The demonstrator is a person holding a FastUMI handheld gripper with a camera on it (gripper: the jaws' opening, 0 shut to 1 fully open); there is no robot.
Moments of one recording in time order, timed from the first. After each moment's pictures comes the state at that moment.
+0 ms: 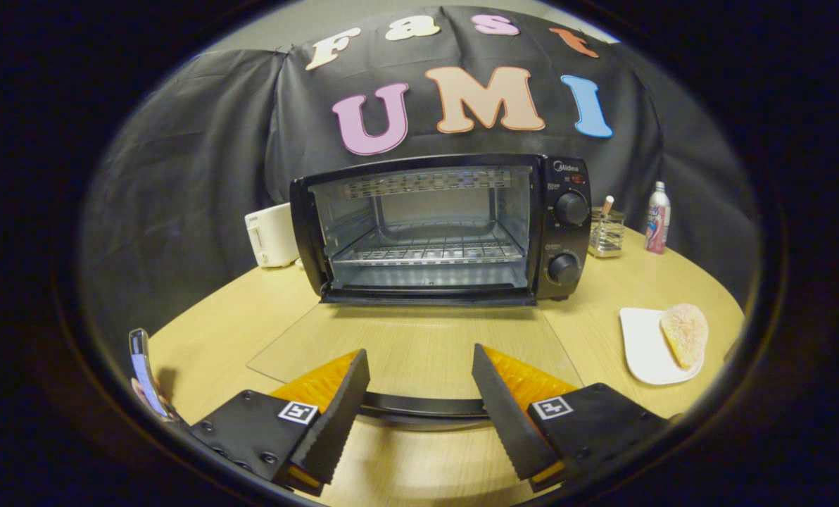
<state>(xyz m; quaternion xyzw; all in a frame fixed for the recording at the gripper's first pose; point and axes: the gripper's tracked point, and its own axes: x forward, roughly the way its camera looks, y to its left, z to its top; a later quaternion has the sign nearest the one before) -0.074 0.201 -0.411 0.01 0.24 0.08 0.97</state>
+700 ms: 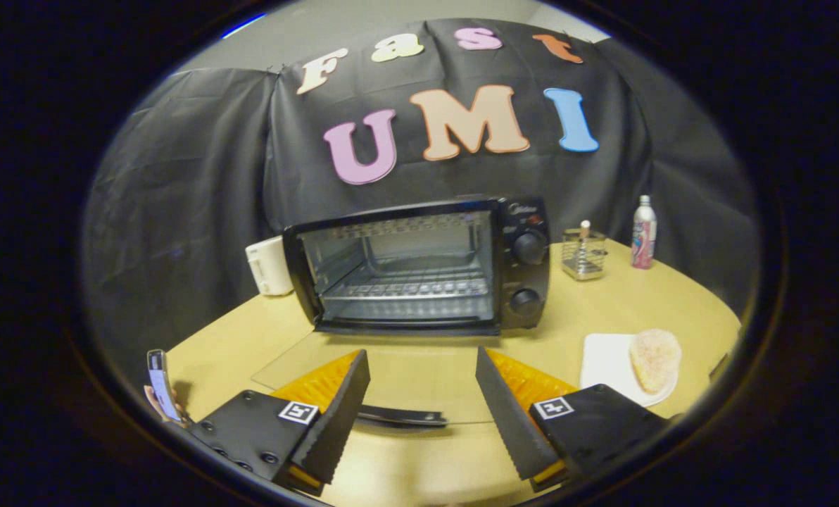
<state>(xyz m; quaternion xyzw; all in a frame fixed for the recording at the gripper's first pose) -0.070 0.126 -0.342 0.04 0.19 0.05 0.98</state>
